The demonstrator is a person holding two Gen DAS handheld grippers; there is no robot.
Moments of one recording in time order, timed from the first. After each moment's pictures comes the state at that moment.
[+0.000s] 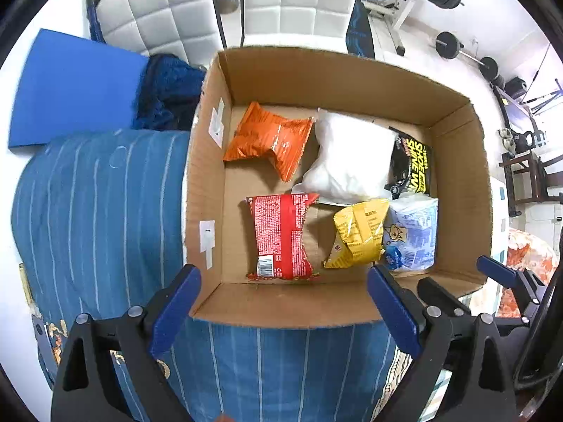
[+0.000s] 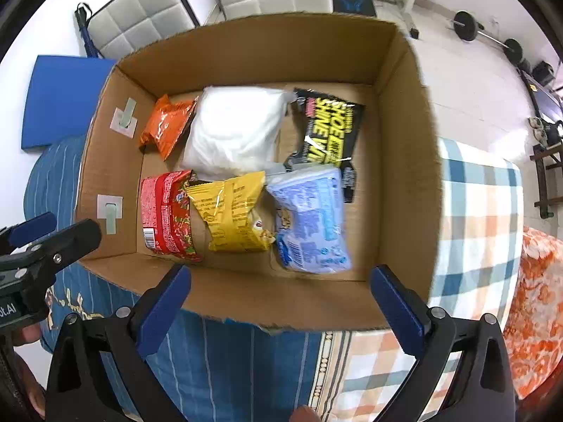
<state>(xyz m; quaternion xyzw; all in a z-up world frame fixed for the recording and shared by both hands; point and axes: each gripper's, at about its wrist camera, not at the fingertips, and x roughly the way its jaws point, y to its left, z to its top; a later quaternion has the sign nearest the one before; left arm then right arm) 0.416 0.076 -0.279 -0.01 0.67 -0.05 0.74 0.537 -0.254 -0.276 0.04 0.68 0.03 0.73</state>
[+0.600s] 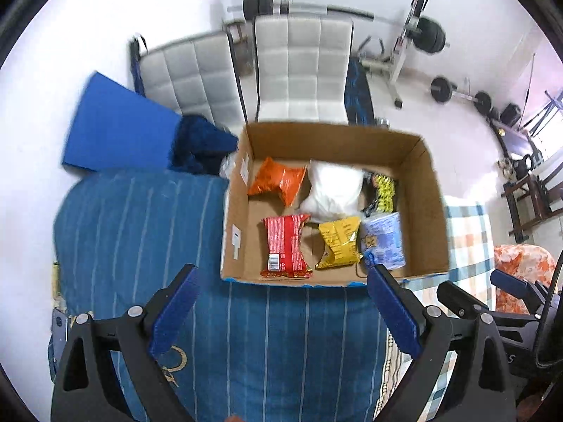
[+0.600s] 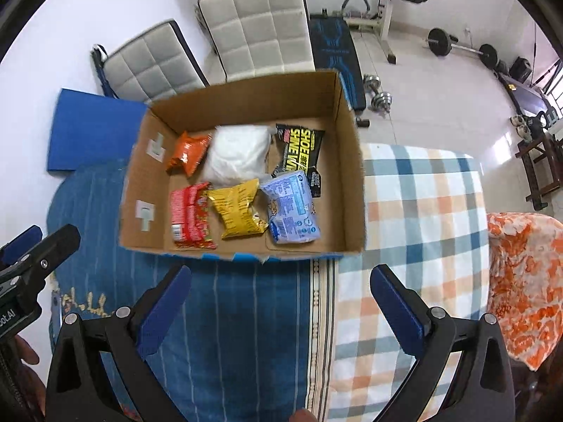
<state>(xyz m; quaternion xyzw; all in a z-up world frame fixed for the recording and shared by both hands) 0.328 0.069 -0.173 0.01 0.55 -0.02 0.83 0.456 -0.279 -0.169 0.07 0.61 0.01 0.79</state>
